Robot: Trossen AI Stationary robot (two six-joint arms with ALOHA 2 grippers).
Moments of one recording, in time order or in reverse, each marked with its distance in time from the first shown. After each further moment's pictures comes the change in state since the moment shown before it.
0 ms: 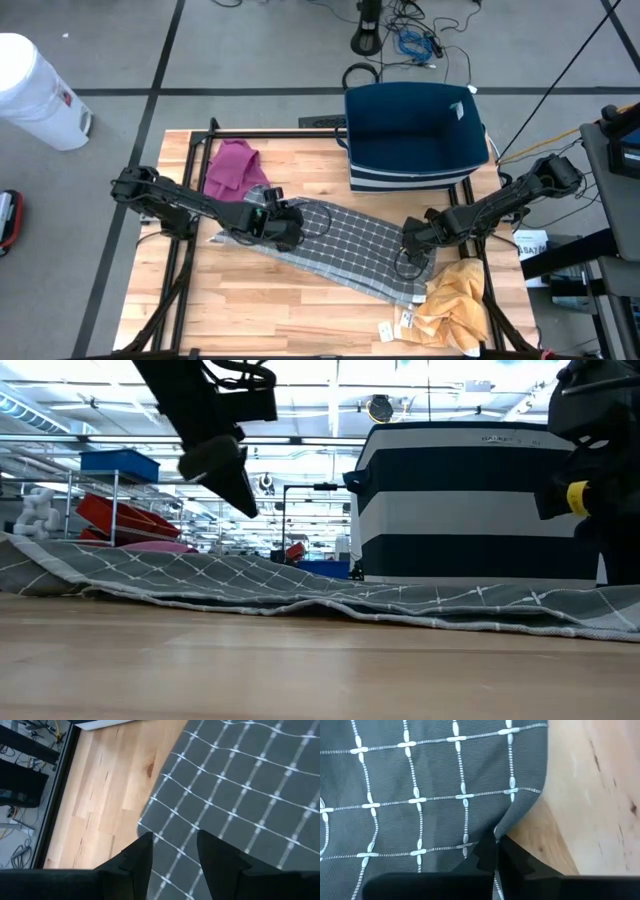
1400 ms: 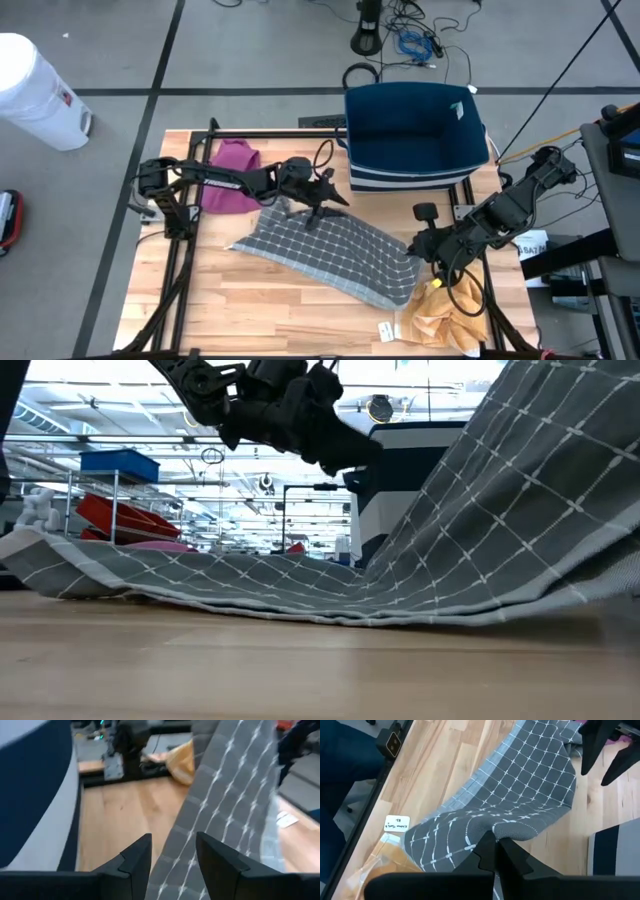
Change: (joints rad) left arm 0.376 0.171 0.000 0.960 1.076 0.354; right arm 0.287 -0.001 0.853 -0.419 0.223 -0.545
